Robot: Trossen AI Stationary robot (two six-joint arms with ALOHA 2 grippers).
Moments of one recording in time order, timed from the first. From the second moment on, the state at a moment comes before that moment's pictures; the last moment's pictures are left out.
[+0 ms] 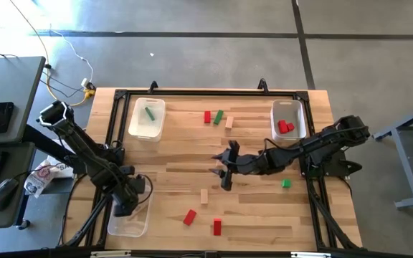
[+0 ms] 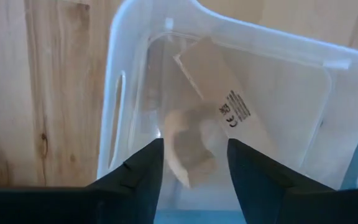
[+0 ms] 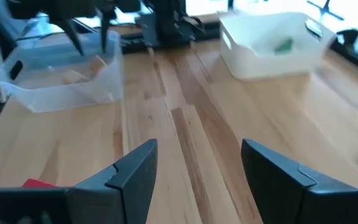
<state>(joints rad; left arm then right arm) -0.70 1.23 0.78 -0.96 0.02 -0.94 0.28 1.57 0.93 0.17 0.42 0.29</state>
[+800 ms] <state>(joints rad) -0.69 1.22 0.80 -0.98 0.01 -0.91 0.28 1.56 0.93 -0.17 0.34 0.75</state>
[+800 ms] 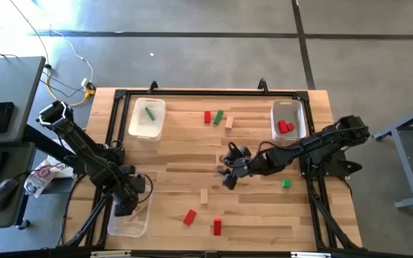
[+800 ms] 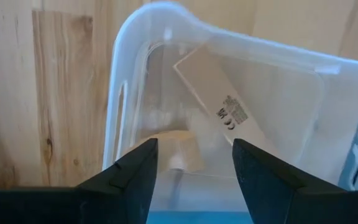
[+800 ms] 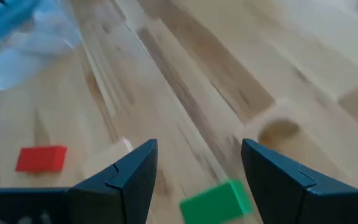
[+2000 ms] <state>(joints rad) -0.52 1.22 0.92 -1.01 -0.38 -0.53 0.44 1.56 0.93 -0.51 0.17 1.22</state>
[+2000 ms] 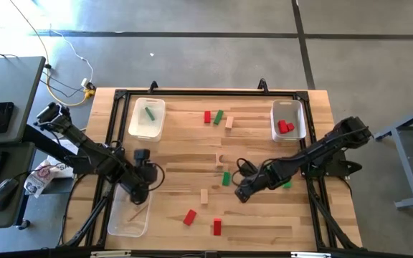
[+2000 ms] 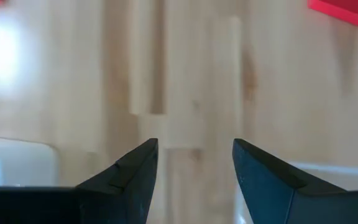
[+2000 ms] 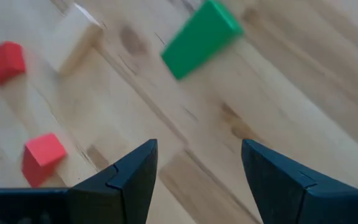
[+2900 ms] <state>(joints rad) -0.31 1.22 0.92 -0.97 -0.58 -0.52 0.65 1.48 0.93 -0.75 0.14 1.69</state>
